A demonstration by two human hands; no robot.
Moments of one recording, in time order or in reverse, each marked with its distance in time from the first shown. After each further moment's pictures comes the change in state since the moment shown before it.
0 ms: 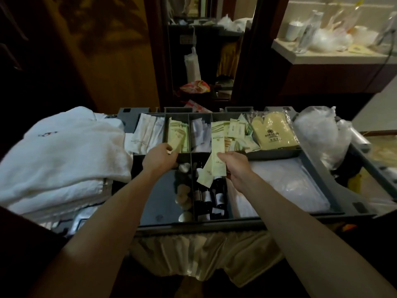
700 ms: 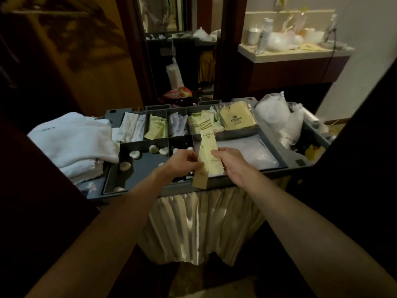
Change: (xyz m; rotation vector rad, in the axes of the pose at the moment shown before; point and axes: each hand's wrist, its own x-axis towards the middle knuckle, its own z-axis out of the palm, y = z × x) left_hand -0.171 0.097 0.033 -0.312 -0.384 0.270; right_hand -0.136 0.017 -0.100 -0.067 -0.078 -0.079
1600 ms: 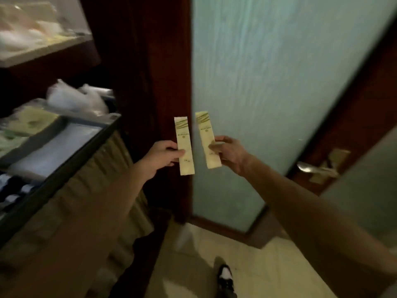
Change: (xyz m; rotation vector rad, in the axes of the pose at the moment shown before) left_hand -0.246 0.120 0.225 0.017 -0.842 0.398; right_hand -0.443 0.169 -0.150 0.374 0.938 -0.097
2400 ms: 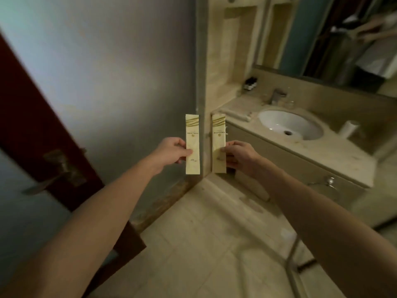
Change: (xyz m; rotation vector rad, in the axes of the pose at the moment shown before) left_hand -0.213 0.213 0.612 0.325 -0.955 0.496; right_hand -0.477 0.143 -0.496 0.366 1.099 -0.008
